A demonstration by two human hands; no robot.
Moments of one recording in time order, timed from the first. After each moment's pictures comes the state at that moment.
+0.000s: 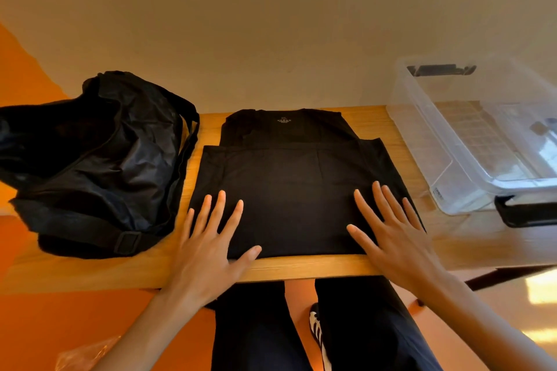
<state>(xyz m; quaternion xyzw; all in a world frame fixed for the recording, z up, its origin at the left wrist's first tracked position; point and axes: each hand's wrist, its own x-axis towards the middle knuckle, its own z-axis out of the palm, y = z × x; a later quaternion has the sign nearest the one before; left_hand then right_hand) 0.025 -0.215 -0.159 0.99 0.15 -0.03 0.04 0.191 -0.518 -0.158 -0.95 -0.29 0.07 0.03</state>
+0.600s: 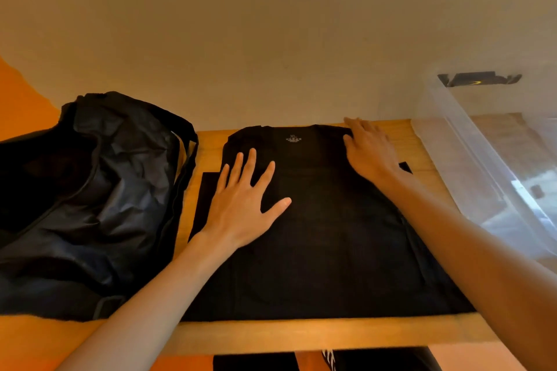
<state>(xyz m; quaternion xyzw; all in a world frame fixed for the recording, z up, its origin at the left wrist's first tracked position) 0.181 -0.174 -0.143 0.99 0.12 -0.02 0.04 0.390 -0.375 -0.134 -0.95 -0.24 0.03 0.19</state>
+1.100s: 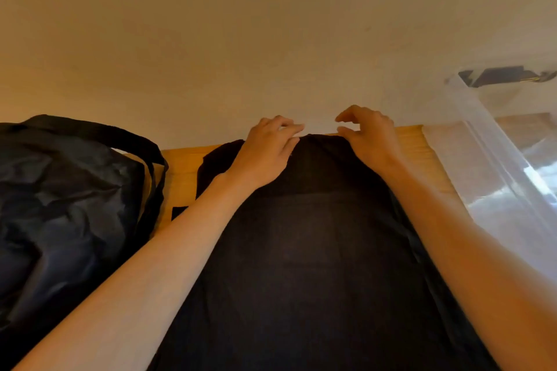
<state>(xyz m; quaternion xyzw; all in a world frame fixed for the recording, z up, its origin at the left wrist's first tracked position) 0.351 -0.148 -0.137 0.97 0.00 0.05 0.23 0.455 -0.352 -0.136 -0.92 -0.23 0.00 0.31</state>
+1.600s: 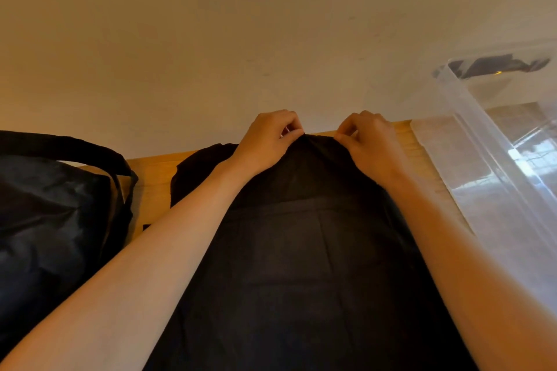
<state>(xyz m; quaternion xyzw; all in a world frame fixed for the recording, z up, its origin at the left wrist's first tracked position) 0.404 -0.159 -0.150 0.93 -0.04 0.06 0.35 0.452 -0.372 -0.136 -0.93 -0.22 0.01 0.28</state>
